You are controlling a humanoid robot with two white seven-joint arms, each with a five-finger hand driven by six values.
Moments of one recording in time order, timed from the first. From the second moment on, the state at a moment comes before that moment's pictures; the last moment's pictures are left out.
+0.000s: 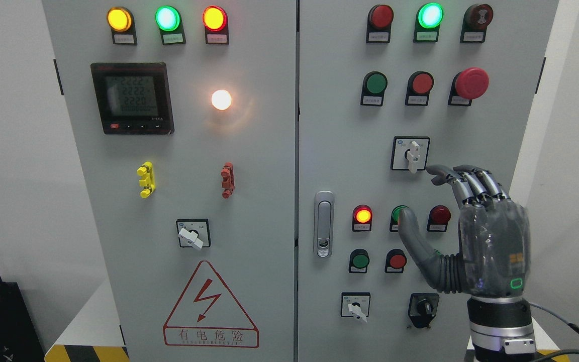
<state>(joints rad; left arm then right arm) -0.04 -0.09 0.00 0.04 -0.10 -0.09 0.00 -0.43 -0.05 0.06 -1.98 1.09 -0.04 -0.21</state>
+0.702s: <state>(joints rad) -0.04 -0.09 0.00 0.04 -0.10 -0.09 0.00 -0.40 -0.05 0.05 -2.02 1.09 -0.05 -0.20</state>
